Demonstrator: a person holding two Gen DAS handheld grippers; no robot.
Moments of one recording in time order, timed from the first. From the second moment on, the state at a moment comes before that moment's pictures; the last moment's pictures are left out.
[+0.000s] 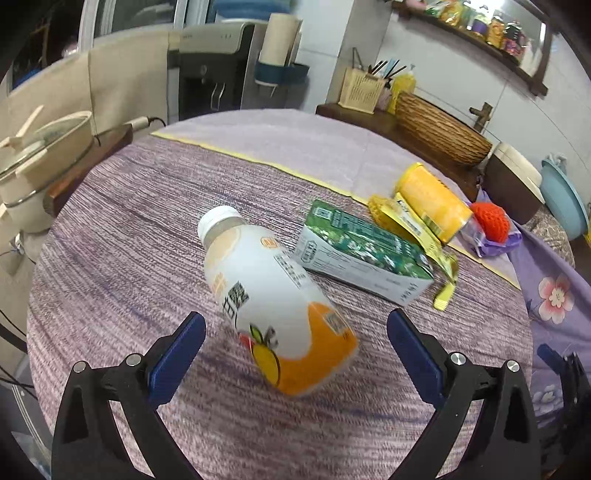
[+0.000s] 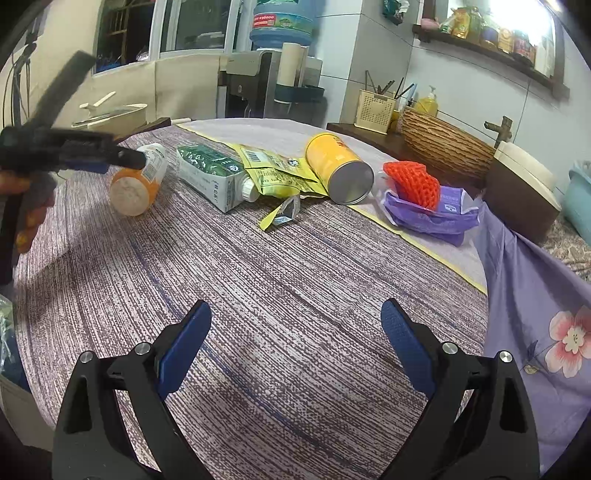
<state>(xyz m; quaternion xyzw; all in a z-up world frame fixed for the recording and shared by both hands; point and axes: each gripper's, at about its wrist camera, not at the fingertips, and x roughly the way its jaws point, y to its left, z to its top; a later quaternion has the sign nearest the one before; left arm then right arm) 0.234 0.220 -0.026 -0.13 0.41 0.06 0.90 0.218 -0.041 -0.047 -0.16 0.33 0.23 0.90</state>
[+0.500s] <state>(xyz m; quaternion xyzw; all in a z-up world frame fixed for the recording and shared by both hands) 0.265 0.254 -0.057 -0.16 0.46 0.06 0.87 0.266 0.011 -0.050 -0.30 0.27 0.24 0.88</state>
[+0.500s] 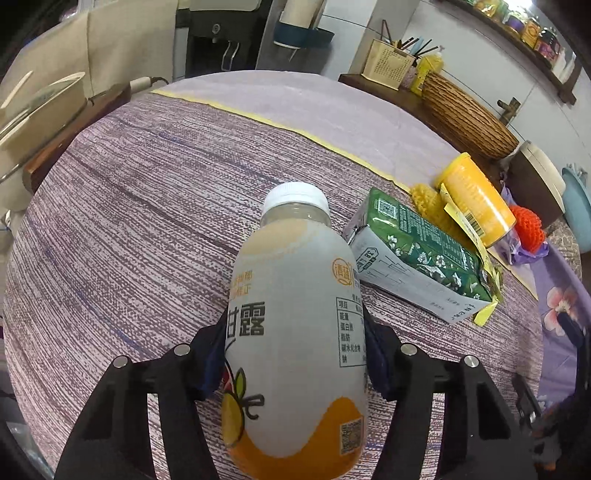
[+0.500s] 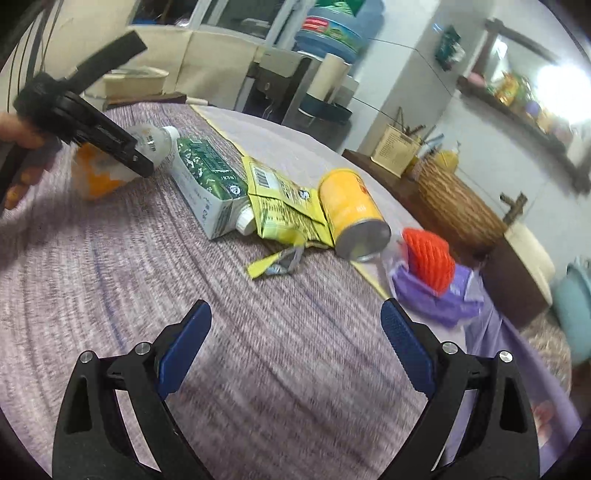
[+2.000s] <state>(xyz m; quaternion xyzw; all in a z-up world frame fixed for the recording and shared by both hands) 0.150 0.159 -0.029 -0.17 0.36 -0.04 0.92 0.244 -0.067 -0.026 -0.05 0.33 0.25 0.91</state>
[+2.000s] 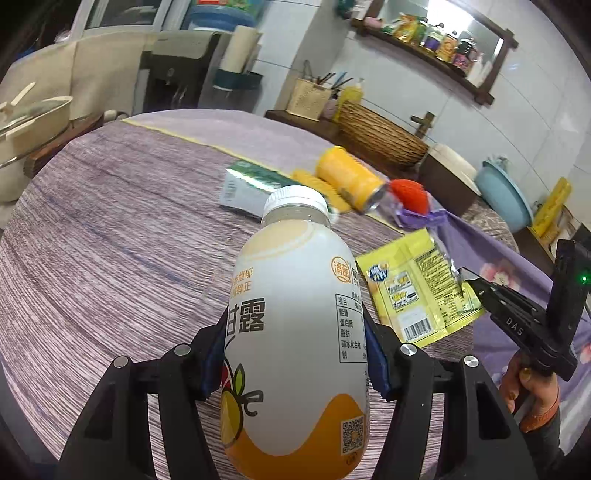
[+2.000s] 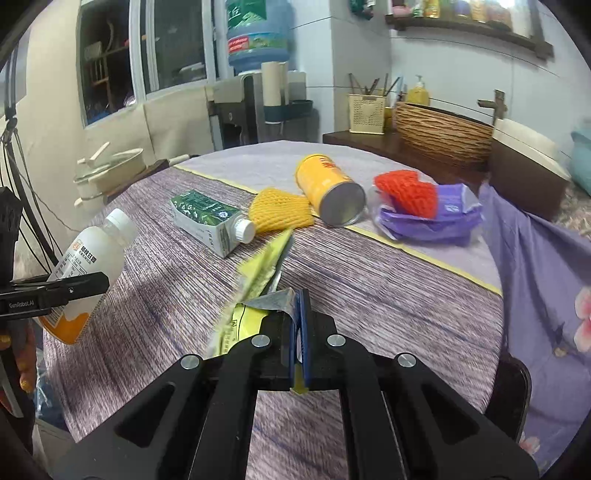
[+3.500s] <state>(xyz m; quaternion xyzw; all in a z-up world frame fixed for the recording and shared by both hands) 0.194 -0.160 -0.102 -0.03 0.44 -0.31 0.84 0.238 -0.356 -0.208 0.04 0.50 -0.02 0.86</state>
